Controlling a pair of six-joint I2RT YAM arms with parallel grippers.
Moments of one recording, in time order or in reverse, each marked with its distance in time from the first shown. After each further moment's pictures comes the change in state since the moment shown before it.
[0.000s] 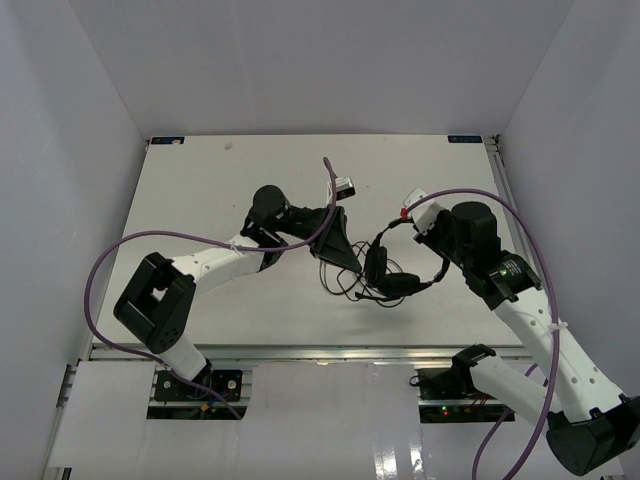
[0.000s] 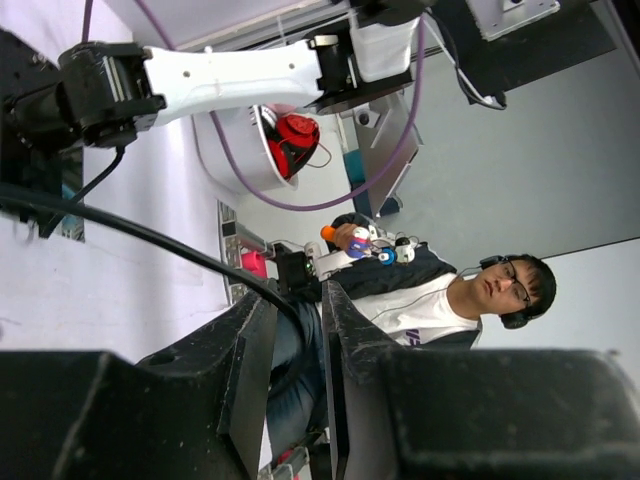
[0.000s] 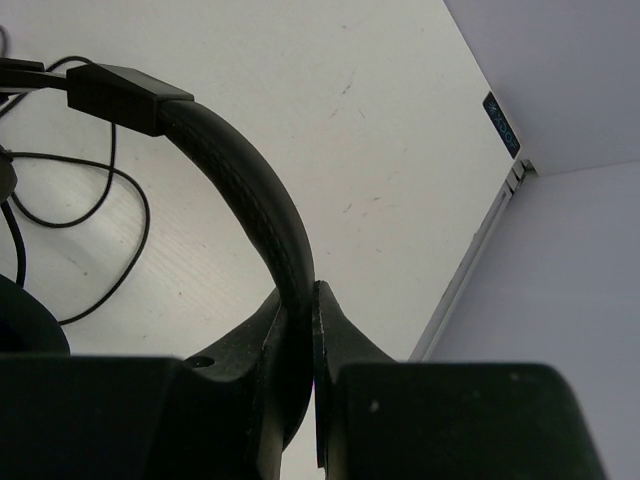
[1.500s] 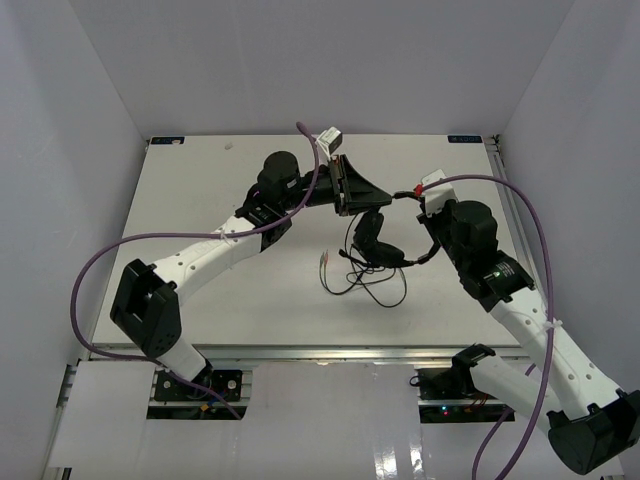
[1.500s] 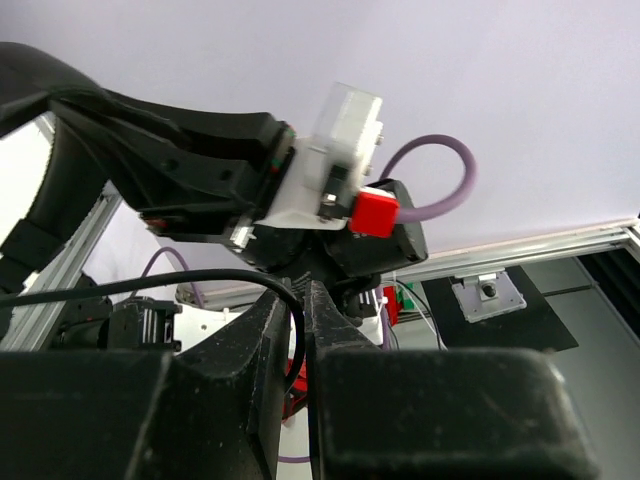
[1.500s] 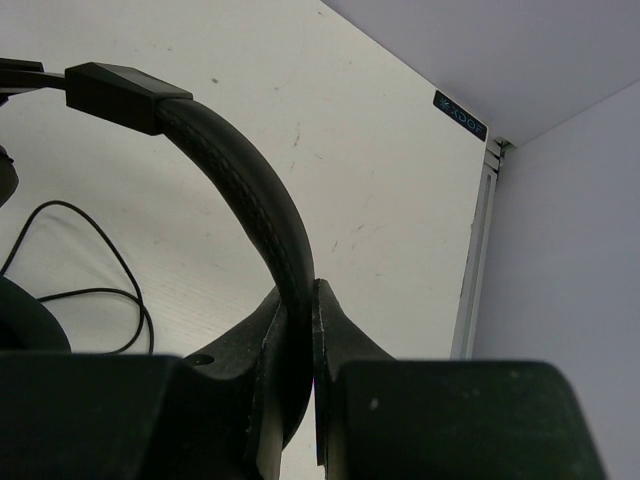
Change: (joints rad) left arm -0.025 -0.030 0.293 -0.521 -0.613 0.142; right arm 0.024 0.004 -0.050 0.243 0.174 0.252
